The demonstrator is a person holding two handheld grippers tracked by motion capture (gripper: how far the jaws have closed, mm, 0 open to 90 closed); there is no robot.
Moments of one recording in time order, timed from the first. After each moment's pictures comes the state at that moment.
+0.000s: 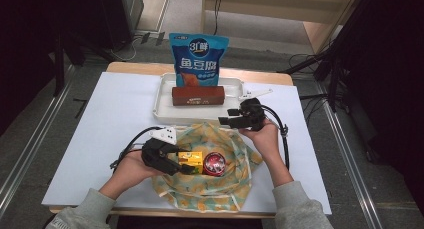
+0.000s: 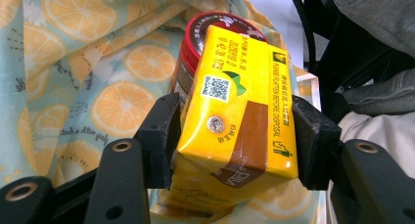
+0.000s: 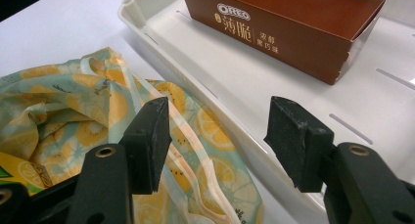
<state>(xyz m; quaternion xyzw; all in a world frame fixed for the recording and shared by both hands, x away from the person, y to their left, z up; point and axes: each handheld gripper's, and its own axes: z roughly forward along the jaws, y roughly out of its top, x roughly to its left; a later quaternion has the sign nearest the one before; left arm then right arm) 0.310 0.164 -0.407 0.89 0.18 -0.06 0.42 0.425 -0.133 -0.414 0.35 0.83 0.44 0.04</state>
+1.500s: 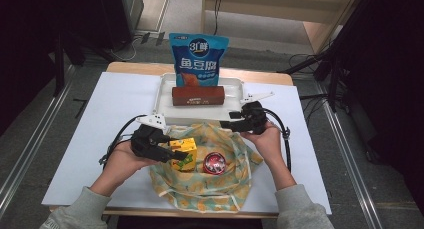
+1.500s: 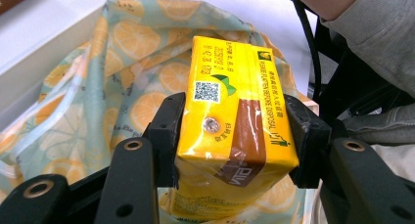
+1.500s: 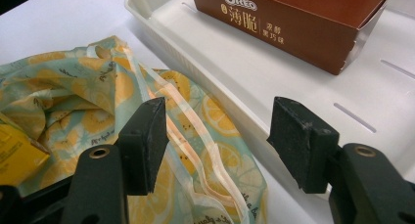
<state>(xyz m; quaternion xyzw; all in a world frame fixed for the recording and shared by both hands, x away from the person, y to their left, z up) 0.317 0.185 -0.371 0.87 0.24 -0.05 0.43 0.416 -0.136 -0.415 0.34 0.83 0.44 0.04</state>
